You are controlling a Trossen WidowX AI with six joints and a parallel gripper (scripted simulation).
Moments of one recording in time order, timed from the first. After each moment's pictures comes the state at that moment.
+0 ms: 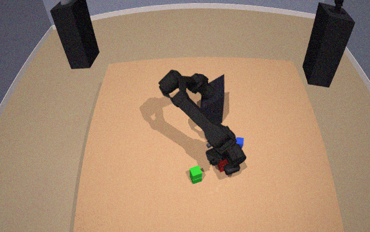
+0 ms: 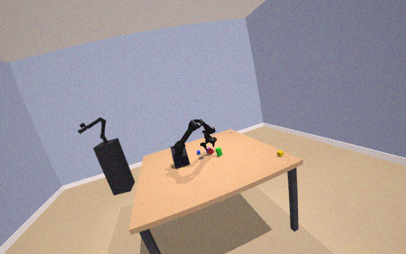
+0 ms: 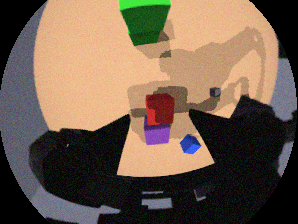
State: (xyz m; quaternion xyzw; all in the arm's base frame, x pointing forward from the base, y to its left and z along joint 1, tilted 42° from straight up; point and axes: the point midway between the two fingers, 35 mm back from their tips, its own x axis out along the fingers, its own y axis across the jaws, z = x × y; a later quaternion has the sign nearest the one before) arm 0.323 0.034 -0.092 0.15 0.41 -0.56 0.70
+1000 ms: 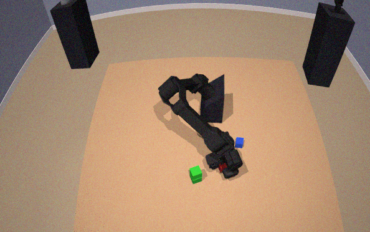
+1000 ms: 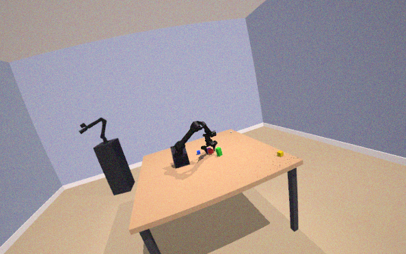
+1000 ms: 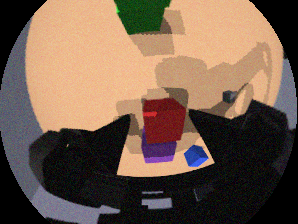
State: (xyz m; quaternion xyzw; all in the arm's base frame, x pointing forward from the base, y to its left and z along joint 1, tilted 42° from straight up) arm 0.323 0.009 -0.120 0.15 0.41 -0.56 0.70
